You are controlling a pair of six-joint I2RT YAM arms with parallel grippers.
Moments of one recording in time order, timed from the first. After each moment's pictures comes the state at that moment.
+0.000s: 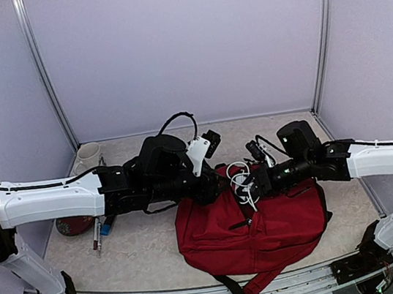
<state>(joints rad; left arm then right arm) -1.11 1.59 1.21 -0.09 -0.10 -0.17 0.77 1.30 0.80 -0.13 -0.46 0.67</state>
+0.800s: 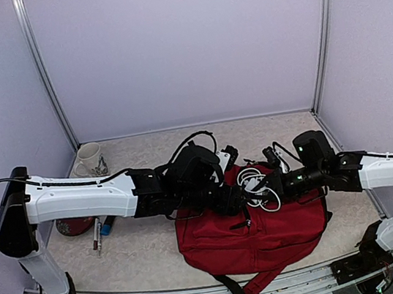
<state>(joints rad) -1.18 1.78 1.33 -0.19 -0.10 -0.41 0.71 1.17 0.63 -0.07 -0.44 0.78</state>
